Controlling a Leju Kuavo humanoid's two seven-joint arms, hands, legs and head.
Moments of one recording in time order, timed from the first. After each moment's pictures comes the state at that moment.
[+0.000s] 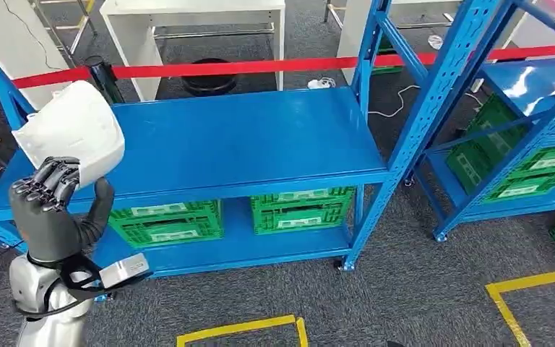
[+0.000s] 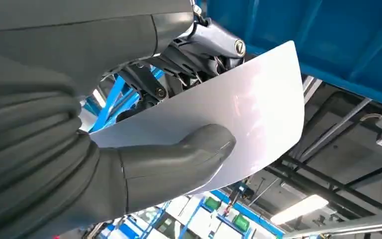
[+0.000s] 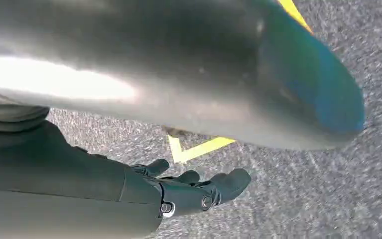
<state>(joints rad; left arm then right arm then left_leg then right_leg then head) -0.22 -0.03 -0.18 -1.54 -0.94 0.70 -0.67 -0.09 0.18 -1.08 -0.19 0.85 0.11 -0.26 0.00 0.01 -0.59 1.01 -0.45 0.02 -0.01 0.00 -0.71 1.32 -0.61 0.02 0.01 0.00</state>
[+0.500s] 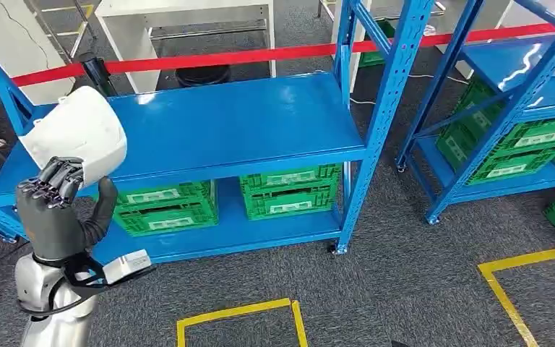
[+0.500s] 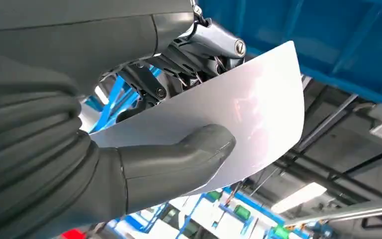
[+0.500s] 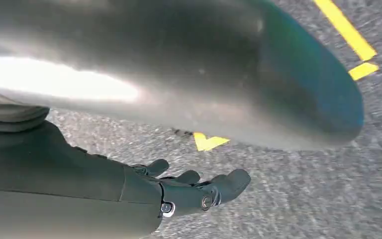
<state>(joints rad) -0.22 -0.03 -0.18 -1.51 -0.94 0.70 -0.64 -0.09 0.18 -1.08 -0.19 0.83 0.12 -0.24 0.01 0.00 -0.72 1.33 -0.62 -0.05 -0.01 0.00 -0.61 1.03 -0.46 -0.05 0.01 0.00</state>
